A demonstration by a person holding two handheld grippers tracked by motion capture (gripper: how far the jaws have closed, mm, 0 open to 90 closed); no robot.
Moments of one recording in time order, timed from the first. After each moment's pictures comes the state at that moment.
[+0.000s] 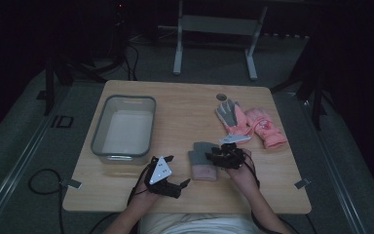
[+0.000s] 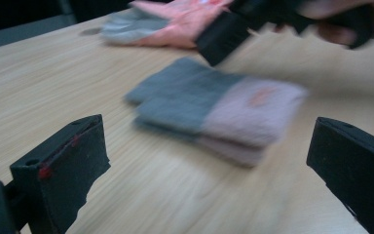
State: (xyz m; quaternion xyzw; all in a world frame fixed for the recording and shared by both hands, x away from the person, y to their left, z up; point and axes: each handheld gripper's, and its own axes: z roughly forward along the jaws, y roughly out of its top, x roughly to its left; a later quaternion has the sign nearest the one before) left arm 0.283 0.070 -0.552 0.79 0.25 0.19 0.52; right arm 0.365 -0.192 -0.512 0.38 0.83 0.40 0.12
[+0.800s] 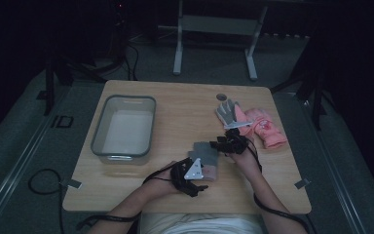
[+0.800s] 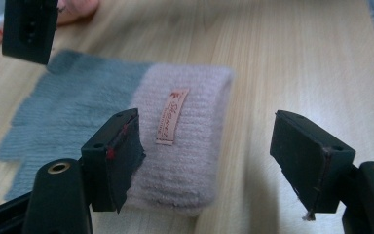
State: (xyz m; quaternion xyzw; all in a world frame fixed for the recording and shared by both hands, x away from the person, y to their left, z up) left arm 0.313 0.004 -0.545 0.91 0.07 0.14 0.39; right arm 0.425 -0.208 -0.523 0.41 0.83 0.38 0.10
